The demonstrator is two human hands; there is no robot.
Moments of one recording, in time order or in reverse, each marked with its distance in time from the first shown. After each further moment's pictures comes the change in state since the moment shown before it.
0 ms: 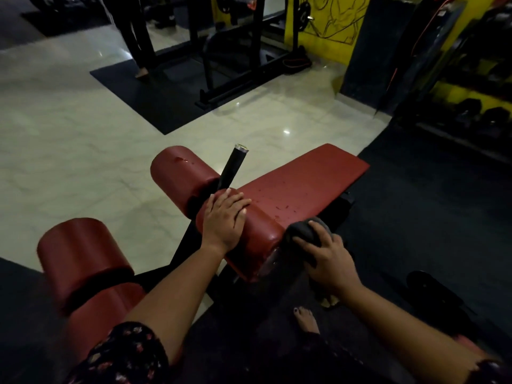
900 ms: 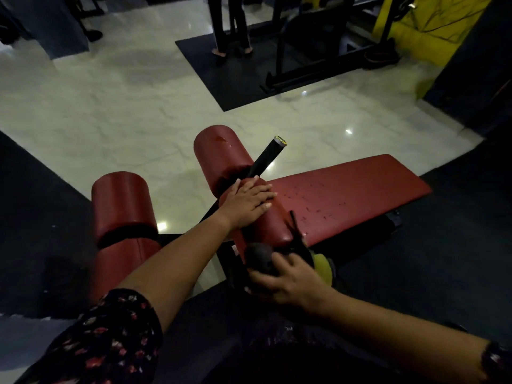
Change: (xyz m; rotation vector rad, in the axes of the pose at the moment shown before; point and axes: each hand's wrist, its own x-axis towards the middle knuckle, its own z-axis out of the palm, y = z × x) left_hand 0.020 0.012 -0.026 0.136 -0.447 -0.117; right_hand 0.023 -0.045 -0.003 -0.239 0.106 -1.138
